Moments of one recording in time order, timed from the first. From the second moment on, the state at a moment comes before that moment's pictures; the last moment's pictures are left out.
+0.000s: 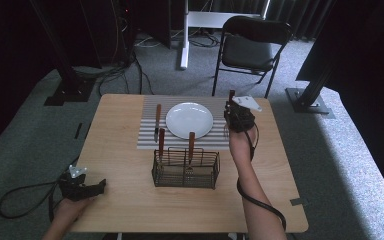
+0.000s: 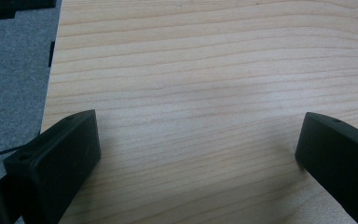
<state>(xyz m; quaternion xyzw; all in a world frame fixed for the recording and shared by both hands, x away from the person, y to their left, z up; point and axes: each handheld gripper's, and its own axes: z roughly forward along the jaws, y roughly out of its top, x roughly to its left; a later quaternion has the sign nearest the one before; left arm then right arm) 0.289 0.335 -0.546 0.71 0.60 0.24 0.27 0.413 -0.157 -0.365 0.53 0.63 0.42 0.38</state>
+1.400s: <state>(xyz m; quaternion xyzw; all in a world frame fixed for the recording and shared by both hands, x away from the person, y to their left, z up) 0.289 0.335 -0.546 0.71 0.60 0.24 0.27 0.530 -0.167 -0.450 0.60 0.68 0.33 0.27</state>
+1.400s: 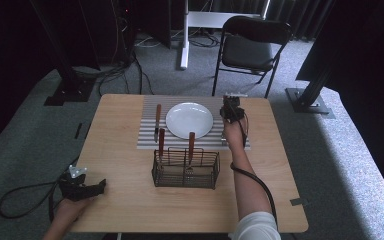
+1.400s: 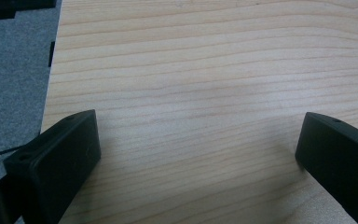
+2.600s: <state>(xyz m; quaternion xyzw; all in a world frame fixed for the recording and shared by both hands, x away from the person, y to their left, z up) 0.288 0.334 -0.546 0.71 0.61 0.24 0.27 0.603 -0.181 -0.511 0.67 0.67 0.26 0.15</state>
